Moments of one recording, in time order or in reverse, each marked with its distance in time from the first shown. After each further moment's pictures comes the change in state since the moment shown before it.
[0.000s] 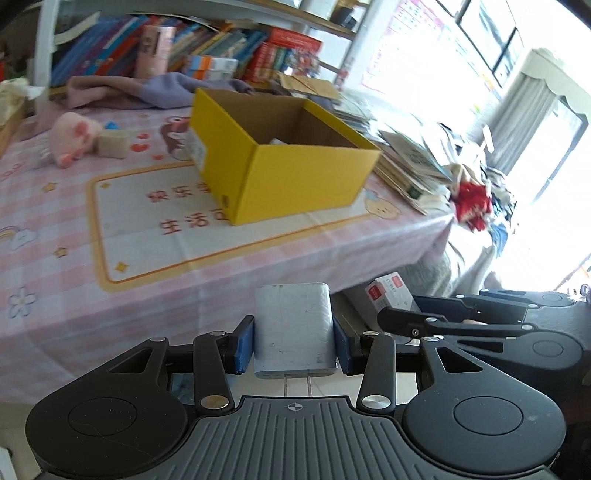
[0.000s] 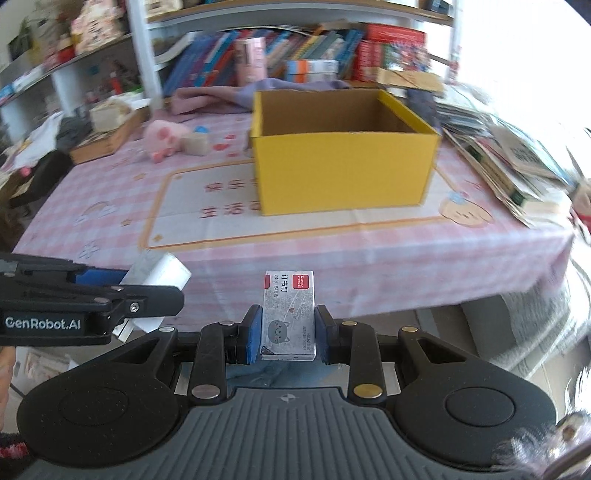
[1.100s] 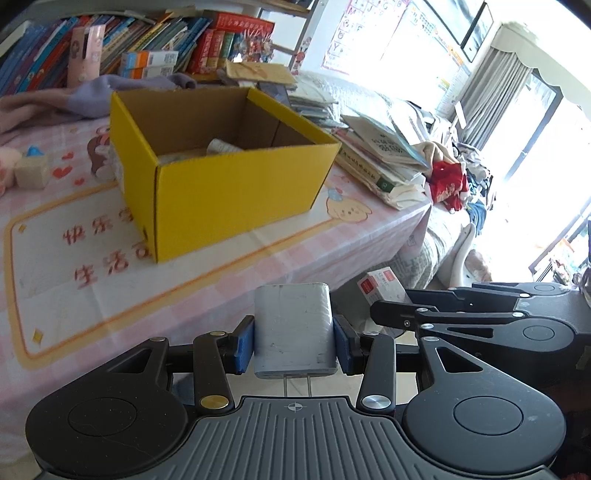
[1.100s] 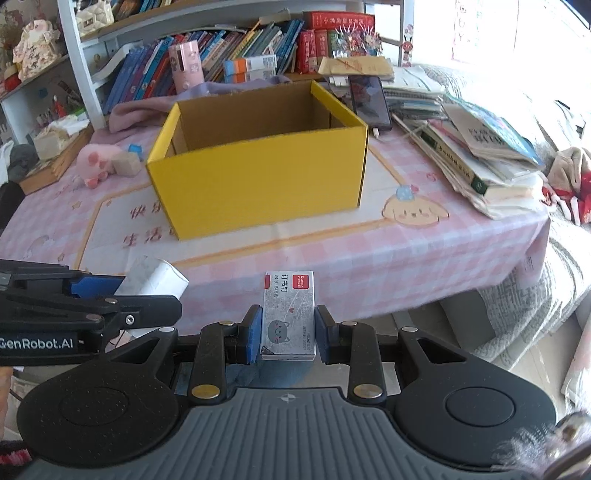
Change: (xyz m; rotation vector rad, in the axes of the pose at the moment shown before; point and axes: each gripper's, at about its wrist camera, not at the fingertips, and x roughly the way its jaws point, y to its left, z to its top) left arm 0.075 -0.036 0.055 0.095 0.025 -0.073; right arm 0.034 -0.075 0.036 0.077 0.003 -0.061
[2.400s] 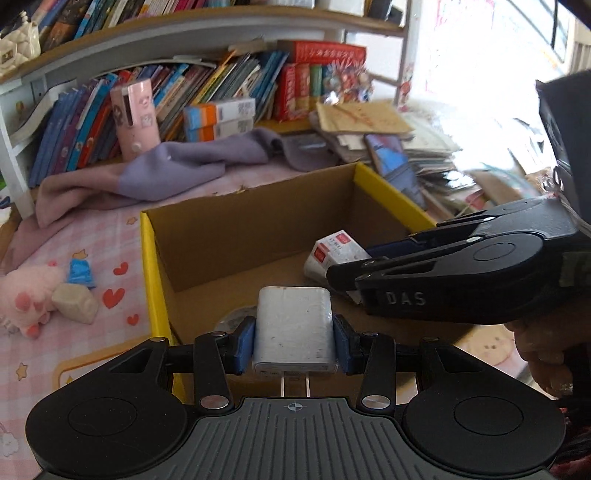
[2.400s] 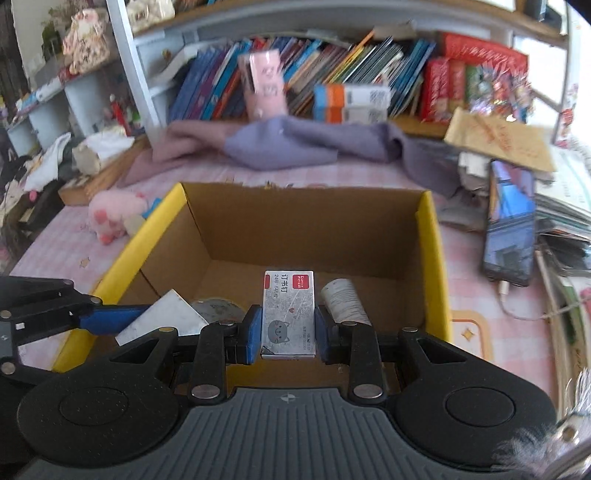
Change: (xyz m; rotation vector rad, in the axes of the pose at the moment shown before) left arm 0.106 0.027 0.147 -0.015 -0.037 0.429; right arm 0.195 -0.025 0.215 -0.280 0.025 0.358
